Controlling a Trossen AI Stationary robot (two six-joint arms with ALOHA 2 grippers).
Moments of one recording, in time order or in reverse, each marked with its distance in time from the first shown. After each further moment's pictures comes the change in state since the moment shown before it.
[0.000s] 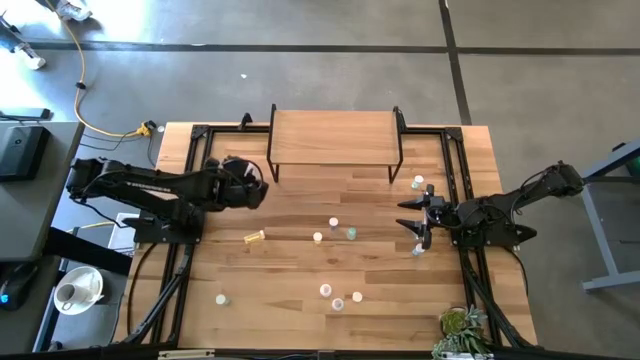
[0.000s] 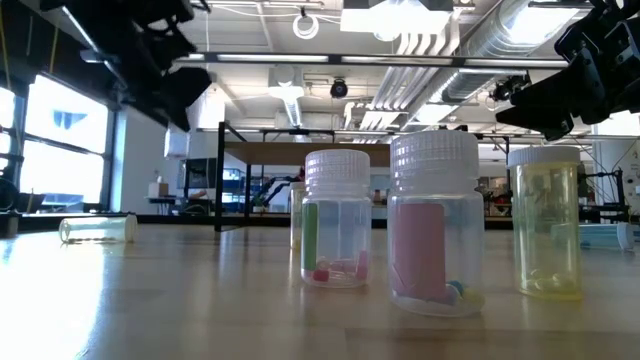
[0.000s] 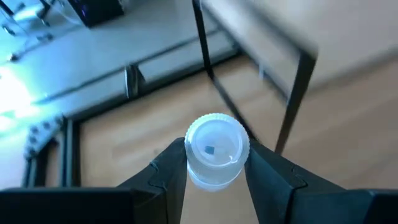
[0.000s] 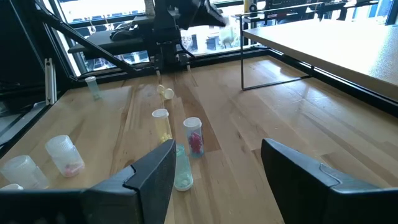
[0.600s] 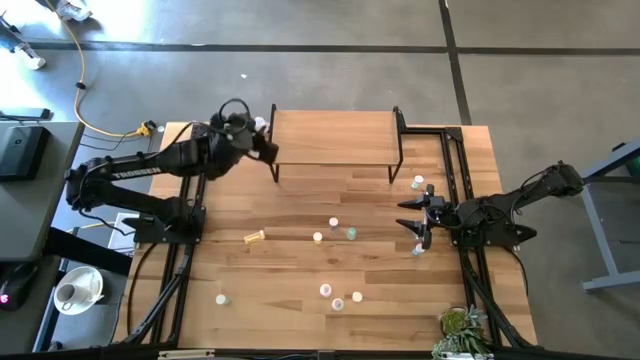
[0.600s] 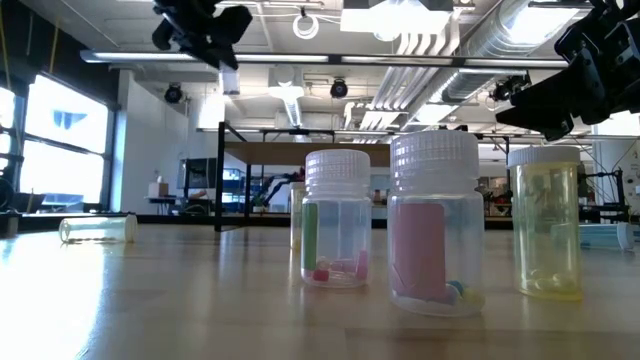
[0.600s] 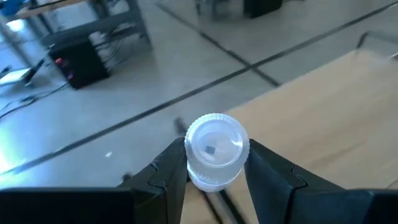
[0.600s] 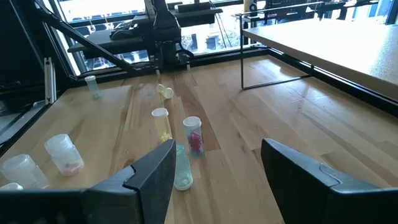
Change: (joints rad) left arm 0.261 0.004 0.292 0.334 0.141 0.634; right arm 0.000 0.000 0.000 -0.003 0.000 0.000
